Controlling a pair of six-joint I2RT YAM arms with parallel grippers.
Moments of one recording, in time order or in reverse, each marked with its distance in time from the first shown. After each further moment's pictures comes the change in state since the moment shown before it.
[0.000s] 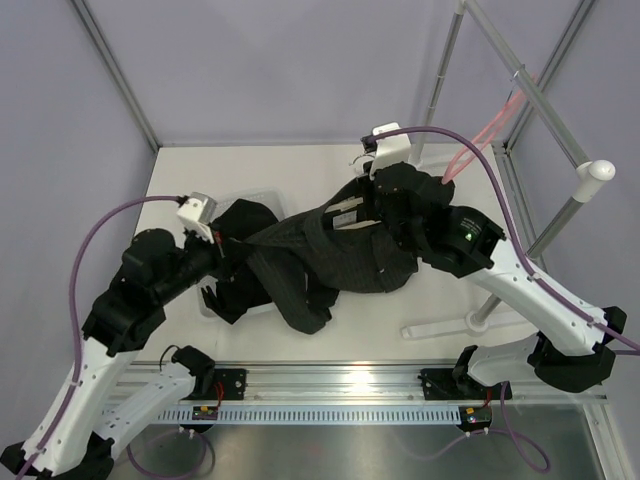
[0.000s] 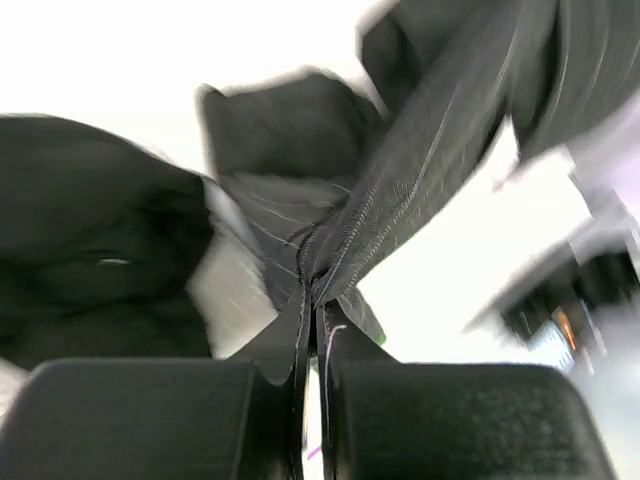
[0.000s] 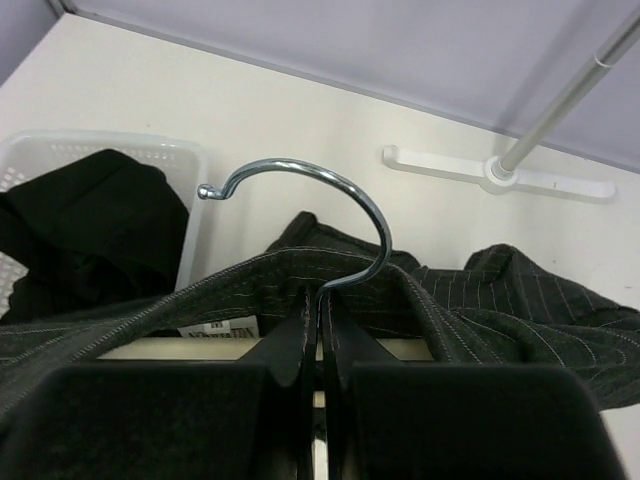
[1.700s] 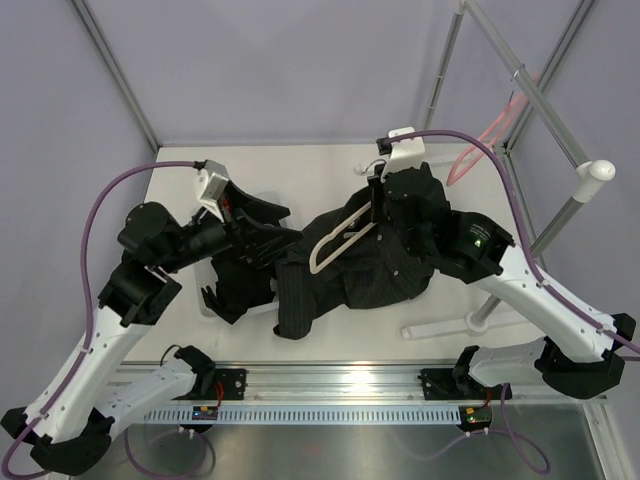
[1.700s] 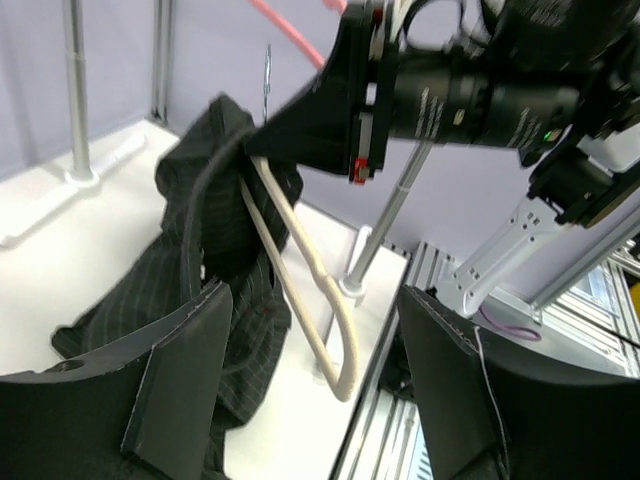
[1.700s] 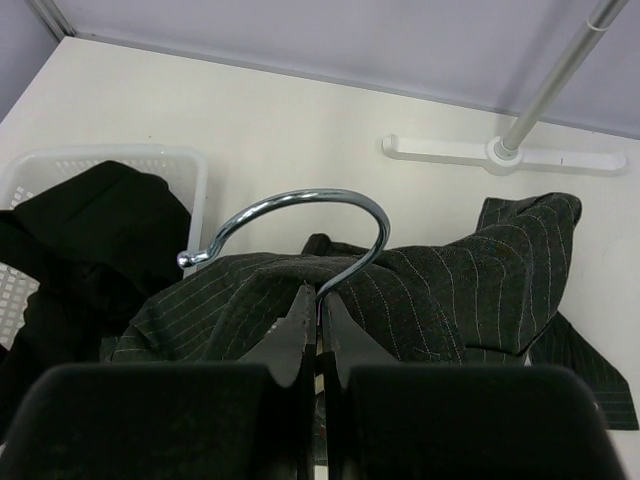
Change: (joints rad) left arm -0.079 0.158 0.123 0.470 0.354 -0.077; right arm -0.006 -0.063 -0.079 0.014 0.023 0.083
